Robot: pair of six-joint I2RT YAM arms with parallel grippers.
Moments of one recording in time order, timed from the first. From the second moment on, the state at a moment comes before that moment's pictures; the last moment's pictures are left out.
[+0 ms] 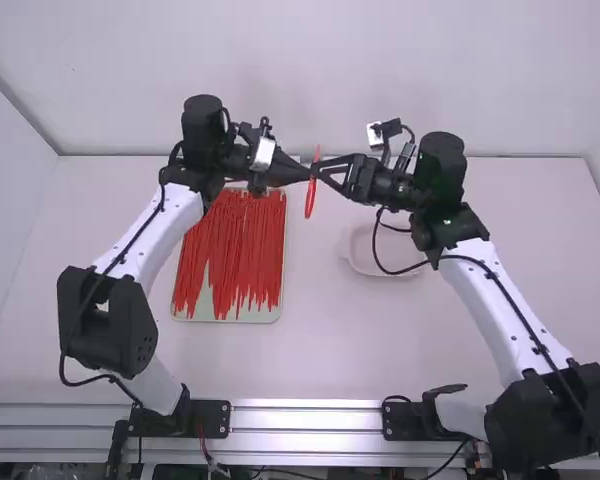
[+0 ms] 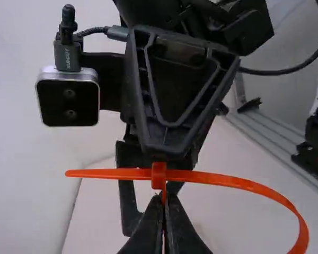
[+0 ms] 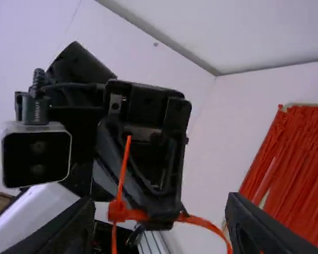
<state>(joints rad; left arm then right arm) -0.18 1.72 1.46 0.07 1.54 0.55 0.26 1.39 1.16 0.04 -0.96 0.85</state>
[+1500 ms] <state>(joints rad) -0.21 1.72 1.45 -0.11 1.52 0.59 0.26 1.39 1.16 0.06 -0.97 0.84</state>
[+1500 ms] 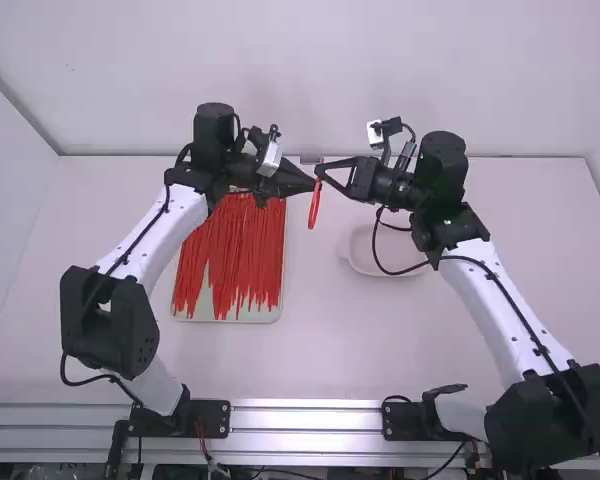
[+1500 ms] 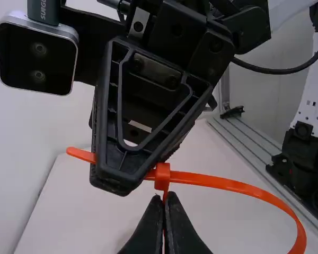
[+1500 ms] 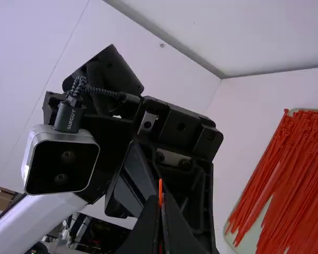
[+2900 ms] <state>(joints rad) -0.21 1.70 1.14 -0.13 1.36 0.63 0.22 1.41 1.14 0.26 -1.04 0.96</state>
